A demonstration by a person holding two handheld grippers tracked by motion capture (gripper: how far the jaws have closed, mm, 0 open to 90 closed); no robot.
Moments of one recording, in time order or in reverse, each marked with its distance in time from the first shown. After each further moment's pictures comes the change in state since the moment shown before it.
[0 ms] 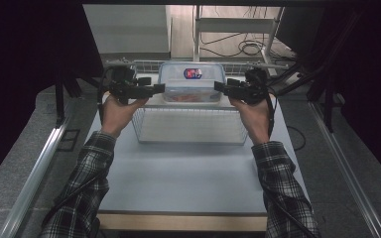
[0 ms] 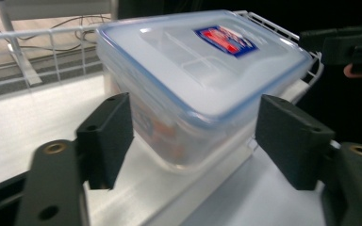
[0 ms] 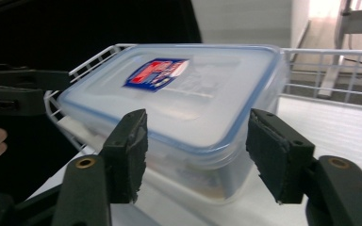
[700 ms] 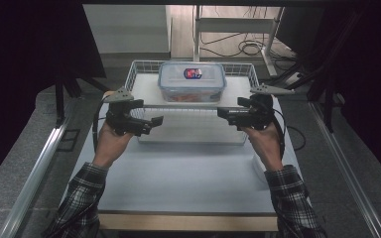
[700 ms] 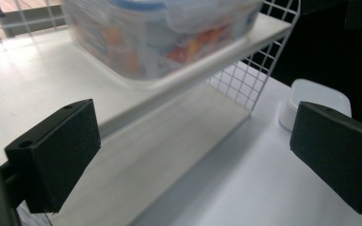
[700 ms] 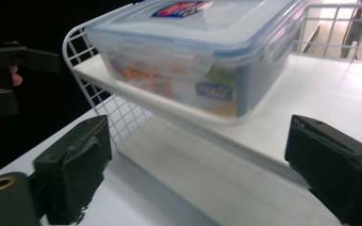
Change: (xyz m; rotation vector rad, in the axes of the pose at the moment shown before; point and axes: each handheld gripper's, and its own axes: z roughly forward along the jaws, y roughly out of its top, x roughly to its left) left arm -0.034 -0.064 -0.018 0.015 0.014 0.150; right arm 0.007 -0.049 -0.033 0.023 0.027 -0.114
